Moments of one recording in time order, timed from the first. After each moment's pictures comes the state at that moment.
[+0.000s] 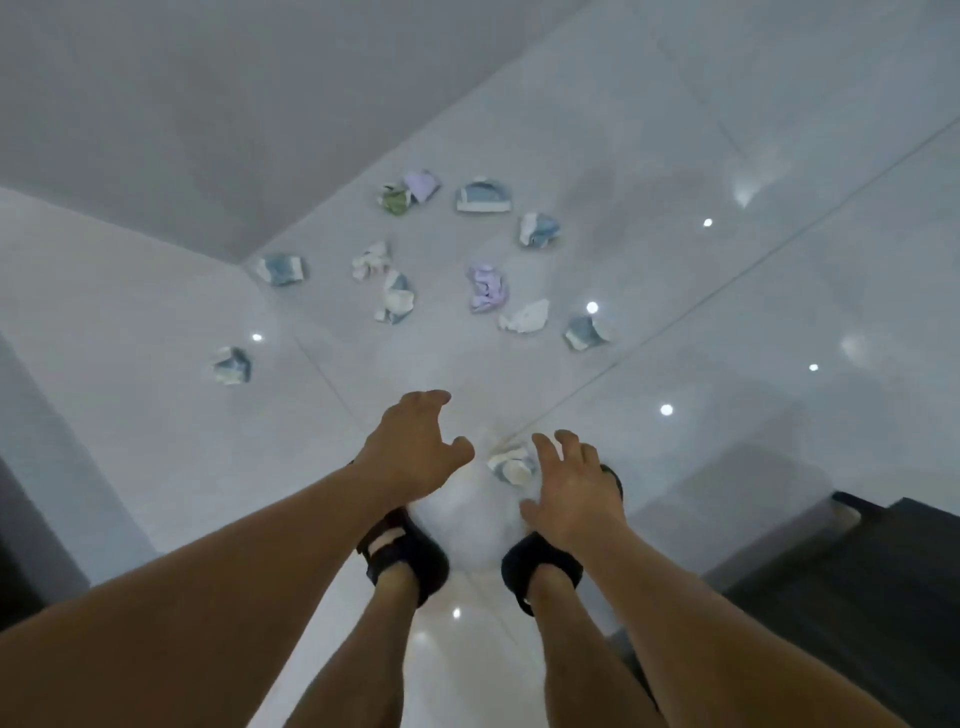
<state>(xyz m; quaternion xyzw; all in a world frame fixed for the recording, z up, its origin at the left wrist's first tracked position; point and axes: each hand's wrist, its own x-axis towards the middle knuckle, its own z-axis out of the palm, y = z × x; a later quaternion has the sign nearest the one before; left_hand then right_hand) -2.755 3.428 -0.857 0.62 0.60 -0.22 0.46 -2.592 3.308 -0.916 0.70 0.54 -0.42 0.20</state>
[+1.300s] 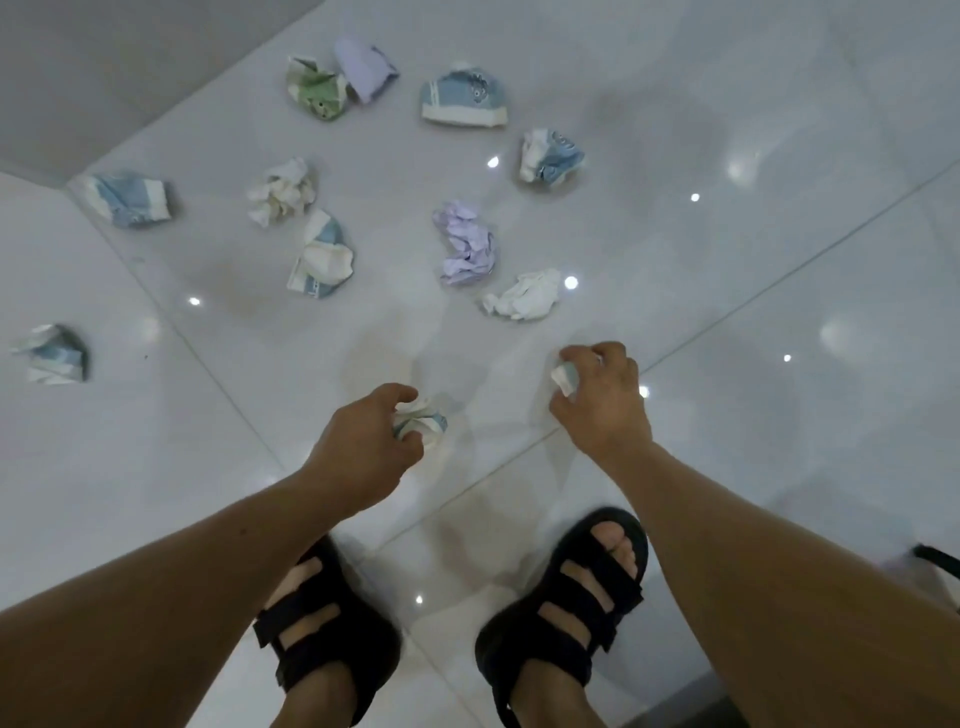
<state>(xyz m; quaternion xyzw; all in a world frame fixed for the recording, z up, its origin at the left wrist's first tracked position) -2.768 3.438 -1.058 0.59 0.63 -0.17 0.48 -2.527 3.377 -1.132 0.80 0.48 -0.35 0.00</state>
